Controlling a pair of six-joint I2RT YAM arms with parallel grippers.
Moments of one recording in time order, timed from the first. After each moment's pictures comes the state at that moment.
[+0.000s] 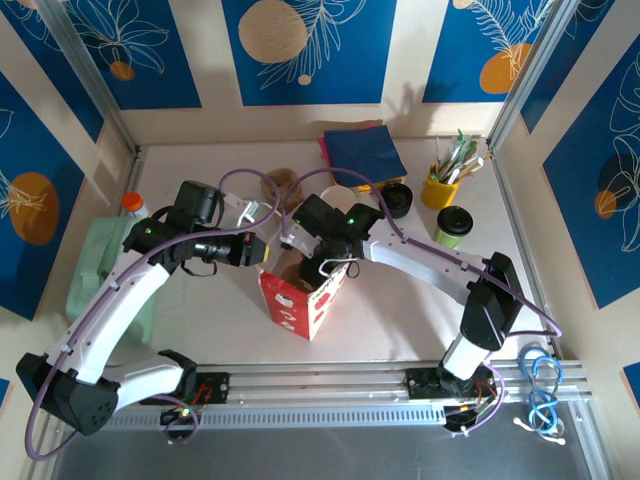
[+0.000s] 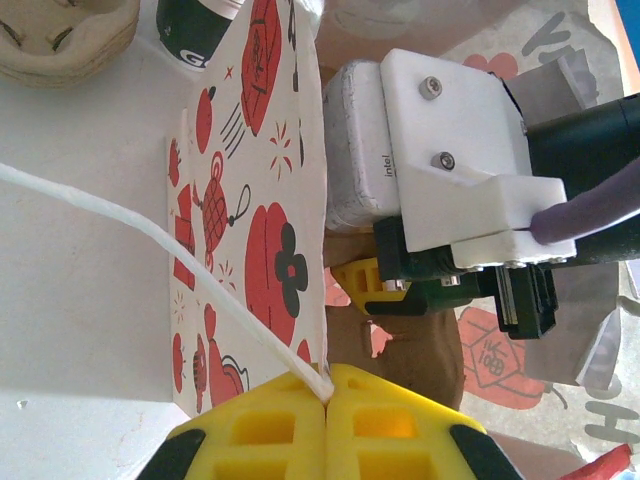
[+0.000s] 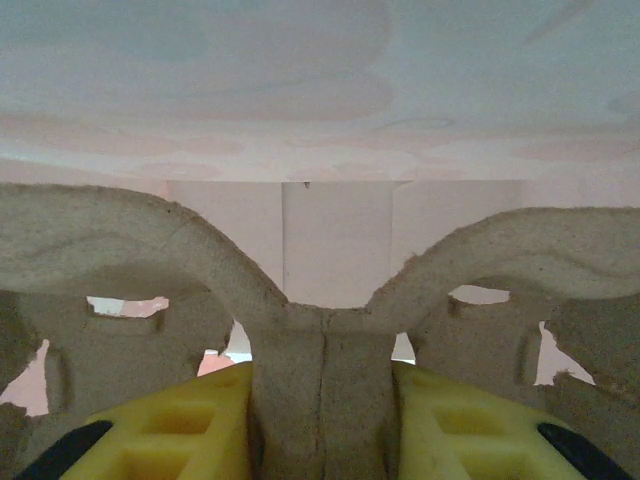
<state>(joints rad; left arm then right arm) -0.45 1.14 1.22 -0.99 0.55 -0.23 0.92 1.66 1.47 -1.01 -0.10 -0.13</state>
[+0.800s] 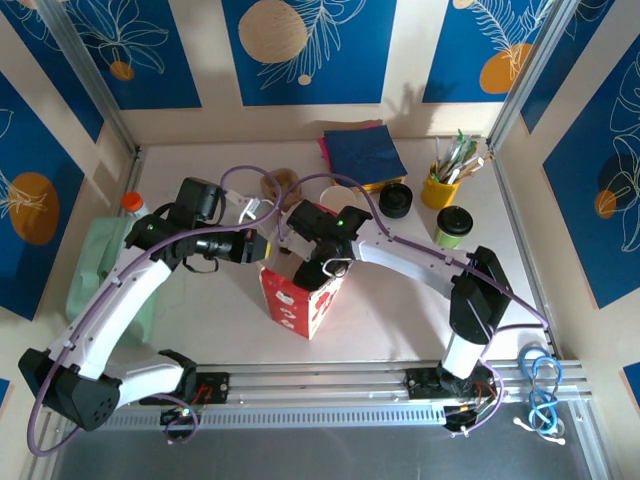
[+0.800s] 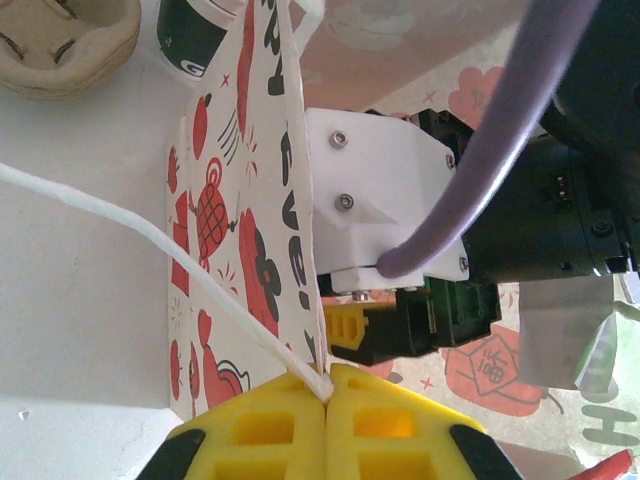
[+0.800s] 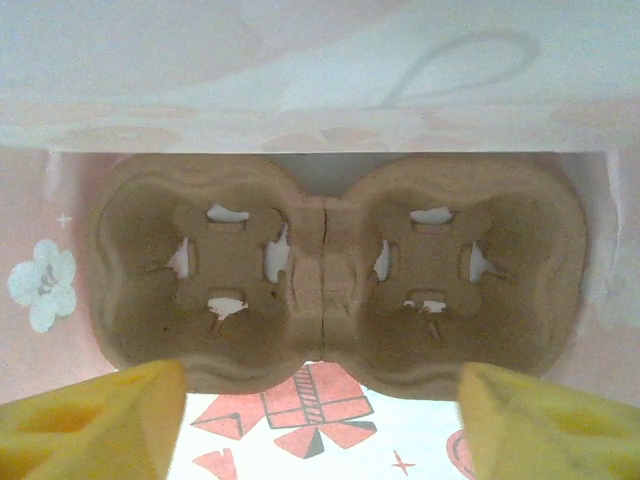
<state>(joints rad) -0.45 1.16 1.24 -0.98 0.55 -0.23 0.92 1.72 1.47 -1.02 -0.05 -0.12</state>
